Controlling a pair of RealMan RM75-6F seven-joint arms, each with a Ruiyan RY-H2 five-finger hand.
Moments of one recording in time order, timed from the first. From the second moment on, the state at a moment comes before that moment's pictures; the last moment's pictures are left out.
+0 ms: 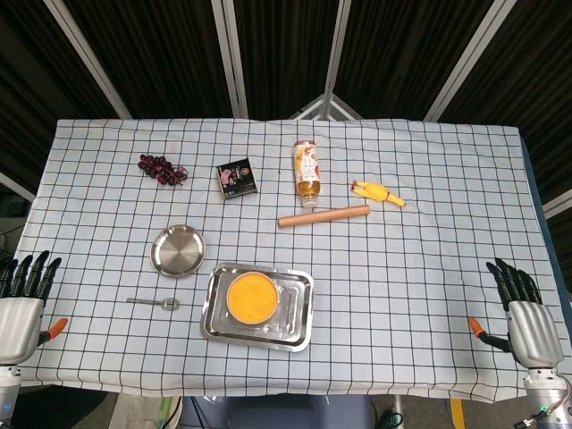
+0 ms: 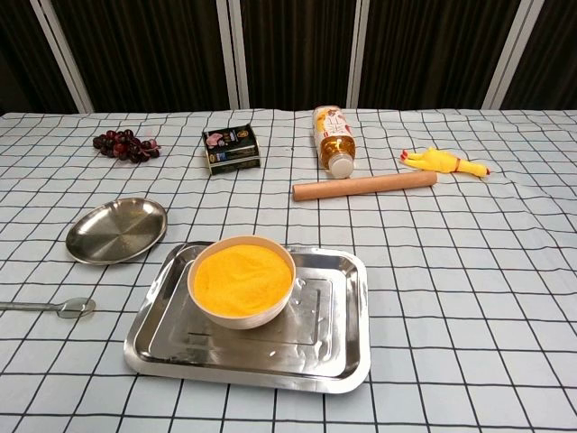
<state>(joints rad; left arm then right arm) -0.04 -1.22 -0.02 -1.59 1.56 1.57 0.37 0.06 -1.12 0.05 -1.67 -1.49 1.45 0.12</state>
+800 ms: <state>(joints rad) -0.09 -1.23 -0.03 -1.64 1.49 1.44 0.40 0.06 -1.11 0.05 -1.68 -1.49 1.45 0.13</state>
